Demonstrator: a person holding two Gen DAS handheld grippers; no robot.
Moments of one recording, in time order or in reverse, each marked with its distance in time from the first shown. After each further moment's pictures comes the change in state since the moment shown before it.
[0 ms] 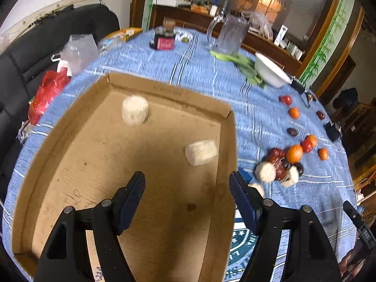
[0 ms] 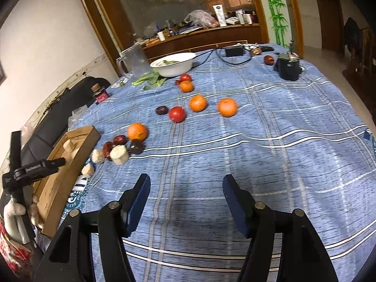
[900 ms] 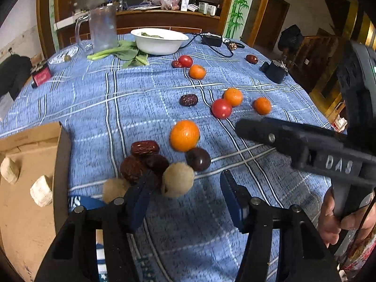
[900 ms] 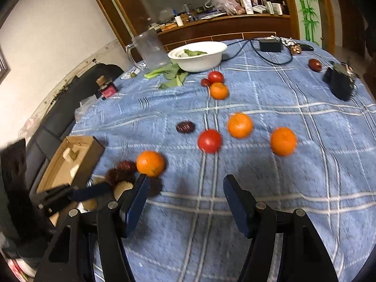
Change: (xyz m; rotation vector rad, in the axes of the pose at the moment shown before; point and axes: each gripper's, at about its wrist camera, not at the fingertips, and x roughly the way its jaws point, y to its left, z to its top) left arm 0.055 -0.173 -0.019 0.436 0.074 -0.215; right arm 0.090 0.041 0.070 -0.049 0.087 0.114
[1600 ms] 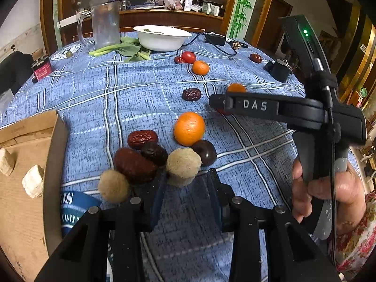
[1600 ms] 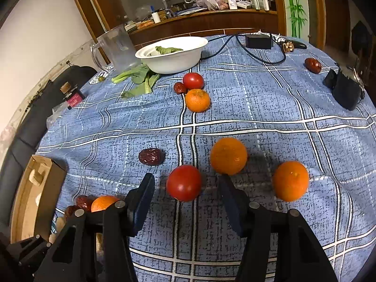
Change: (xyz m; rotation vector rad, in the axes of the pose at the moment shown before) left arm 0.014 0.001 -0.008 -0.021 -0.014 0.010; right arm 0.060 -0.015 0.029 0.013 0.015 -0.161
